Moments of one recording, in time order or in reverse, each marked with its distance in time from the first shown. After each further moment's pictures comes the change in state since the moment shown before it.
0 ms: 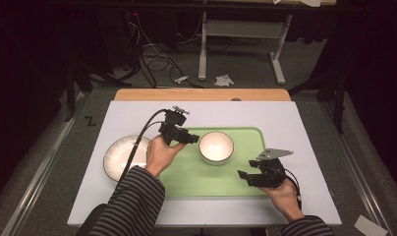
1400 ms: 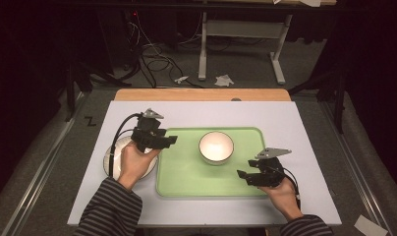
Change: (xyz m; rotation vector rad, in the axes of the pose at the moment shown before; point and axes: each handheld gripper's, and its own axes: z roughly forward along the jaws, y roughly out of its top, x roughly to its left) left arm 0.010 -0.038 -0.064 -0.104 0.094 0.046; right arm -0.001 0.001 0.004 0.017 0.001 0.004
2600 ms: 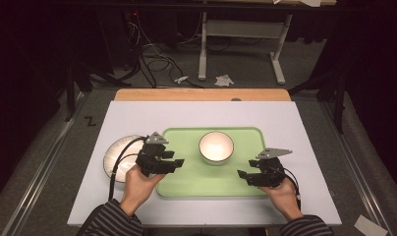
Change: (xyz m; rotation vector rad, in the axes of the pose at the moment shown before) left arm -0.039 -0.049 0.006 0.012 -0.099 0.020; right arm 0.000 -0.001 -0.001 -0.009 -0.004 0.007
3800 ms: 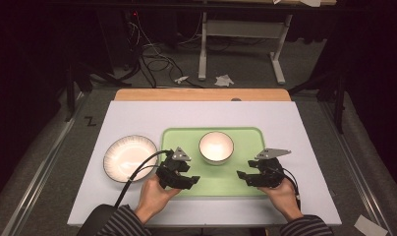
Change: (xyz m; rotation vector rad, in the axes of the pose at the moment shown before) left arm -0.034 -0.012 0.046 0.104 -0.052 0.120; right arm 0.002 0.000 0.001 0.012 0.009 -0.014
